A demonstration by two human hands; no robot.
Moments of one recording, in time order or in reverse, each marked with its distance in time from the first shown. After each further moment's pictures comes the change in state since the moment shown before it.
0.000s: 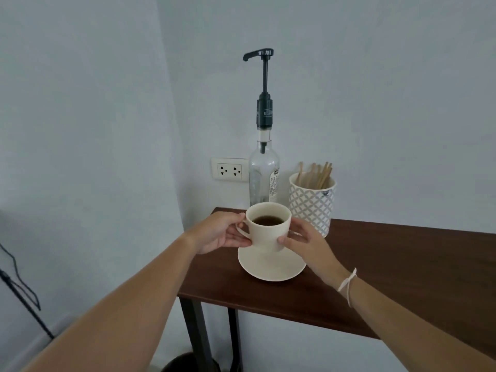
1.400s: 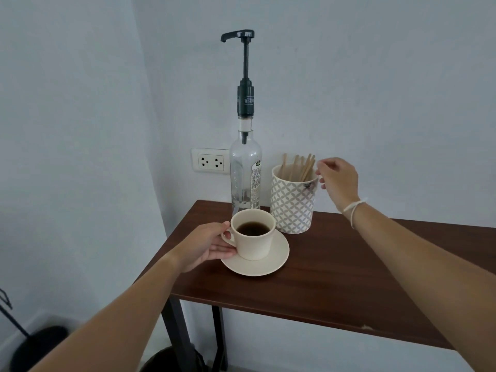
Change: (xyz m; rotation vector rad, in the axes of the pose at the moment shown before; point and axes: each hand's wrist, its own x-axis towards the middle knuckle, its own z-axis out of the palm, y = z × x) left_hand 0.004 -0.040 0.013 -0.098 0.011 -0.008; right_hand 0.076 -0.063 -0.088 -0.323 0.565 -0.139
